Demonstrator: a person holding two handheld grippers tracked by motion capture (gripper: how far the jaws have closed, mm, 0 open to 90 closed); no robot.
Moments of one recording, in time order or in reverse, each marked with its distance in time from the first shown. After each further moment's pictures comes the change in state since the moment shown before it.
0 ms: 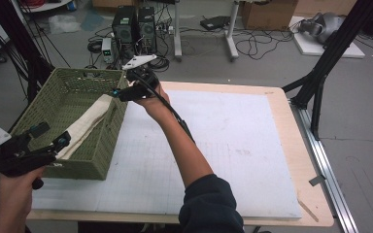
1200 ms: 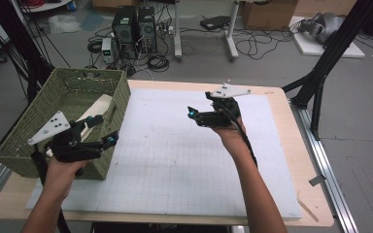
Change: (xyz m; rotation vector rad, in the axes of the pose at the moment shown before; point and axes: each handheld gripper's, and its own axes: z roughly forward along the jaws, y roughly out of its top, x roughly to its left) left arm -0.057 -0.002 0.078 0.062 -0.306 0.063; right arm -0.032 -0.112 -0.191 -0.035 -0.232 0.111
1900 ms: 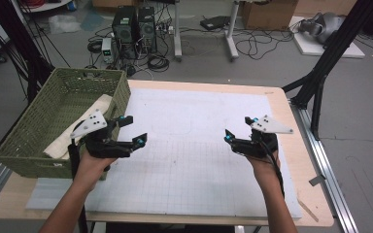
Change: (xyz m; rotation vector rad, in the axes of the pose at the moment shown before) left arm -0.021 -0.012 0.059 0.046 -0.123 0.030; right arm -0.010 -0.080 -0.087 0.005 -0.220 0.057
